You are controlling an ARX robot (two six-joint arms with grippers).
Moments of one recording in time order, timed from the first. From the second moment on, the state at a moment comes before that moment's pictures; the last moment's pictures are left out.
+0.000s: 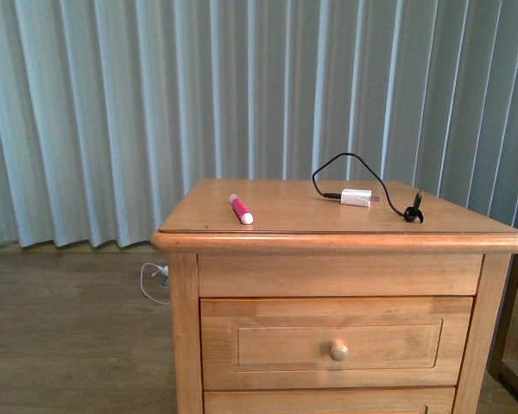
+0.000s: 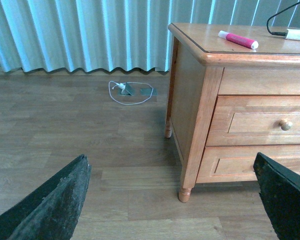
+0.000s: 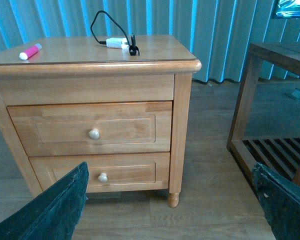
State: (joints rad) left arm 0.00 0.00 0.02 0.00 0.00 0.00; right arm 0.00 0.00 0.01 0.00 0.00 0.00
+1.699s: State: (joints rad) left arm 0.00 0.00 0.02 0.00 0.00 0.00; right arm 0.14 0.54 0.14 0.04 0.13 0.07
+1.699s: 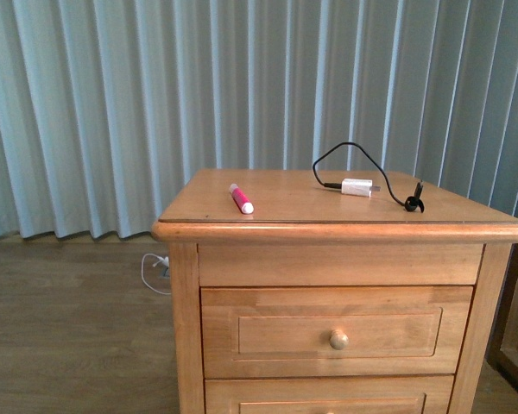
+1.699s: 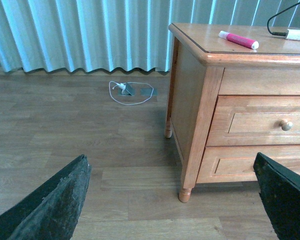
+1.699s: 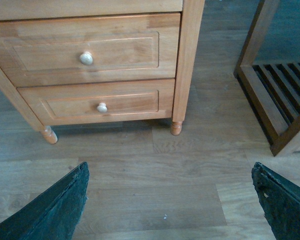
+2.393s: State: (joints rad) left arm 0.00 0.00 0.02 0.00 0.00 0.00; right arm 0.37 1.79 0.74 0.57 0.26 0.23
